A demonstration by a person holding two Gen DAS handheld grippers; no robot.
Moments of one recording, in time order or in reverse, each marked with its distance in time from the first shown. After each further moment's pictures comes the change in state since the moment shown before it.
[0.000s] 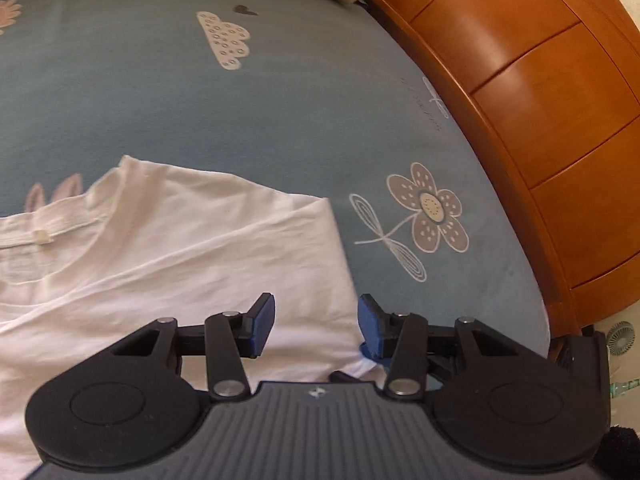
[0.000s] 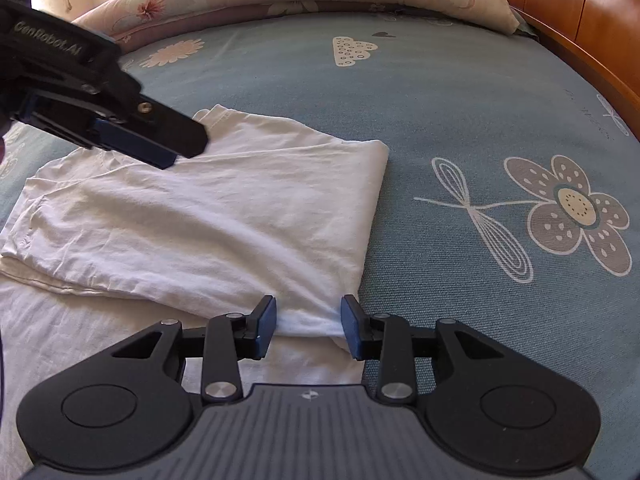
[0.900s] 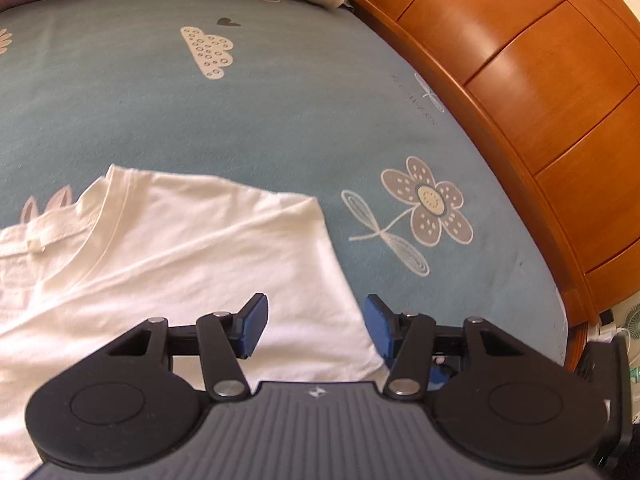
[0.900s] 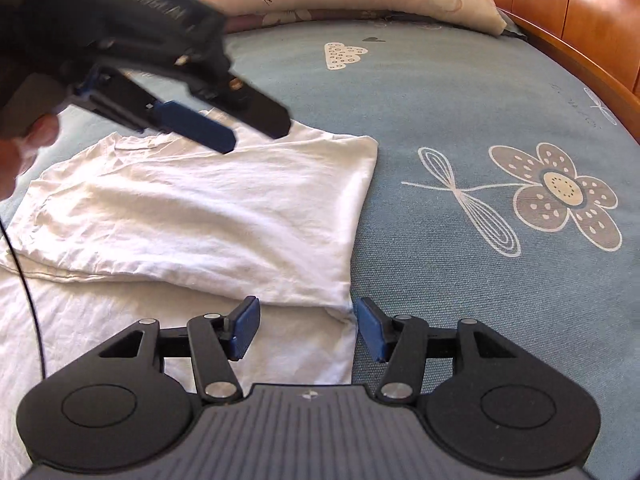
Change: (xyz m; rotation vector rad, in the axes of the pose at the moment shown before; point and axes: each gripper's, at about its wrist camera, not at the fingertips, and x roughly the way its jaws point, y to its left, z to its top) left arm -0.007 -0.008 -0.029 0.068 -0.049 0.086; right arm -0.021 -0.002 -0.024 0.012 -0.025 -0.016
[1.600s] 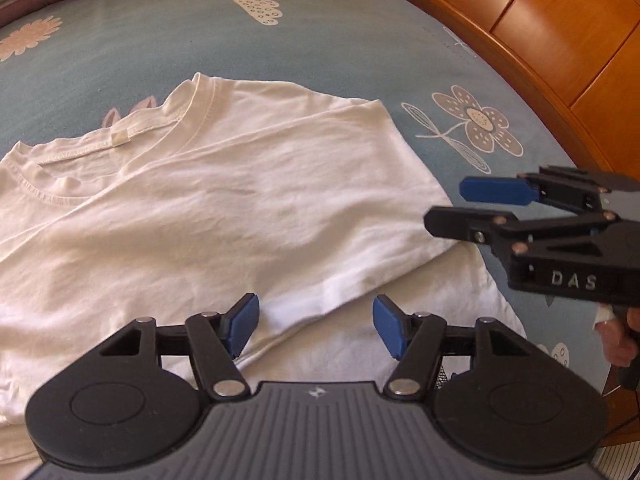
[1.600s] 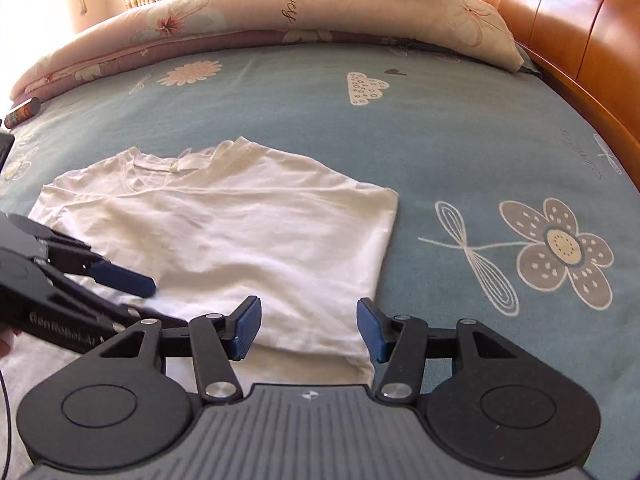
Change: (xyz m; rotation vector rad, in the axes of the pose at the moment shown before) left arm -0.020 0.027 -0.078 0.112 0.027 0.155; right arm -0.001 0.028 0.044 -0.065 -0.048 0.034
